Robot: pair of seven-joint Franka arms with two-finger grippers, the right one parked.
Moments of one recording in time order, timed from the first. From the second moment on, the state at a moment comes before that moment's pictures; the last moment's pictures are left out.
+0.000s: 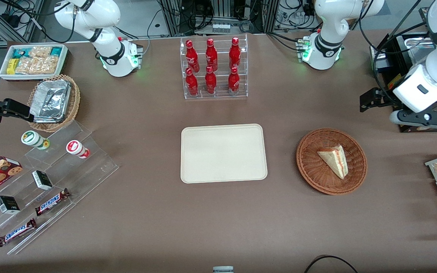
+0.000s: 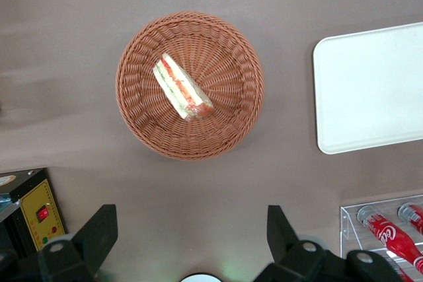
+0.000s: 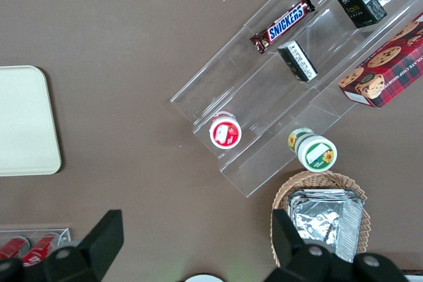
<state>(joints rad) 0.00 0.03 -0.10 -1.58 -0.04 1.51 0.01</state>
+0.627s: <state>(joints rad) 0.01 0.09 -0.10 -1.69 -0.03 1.62 0.01</state>
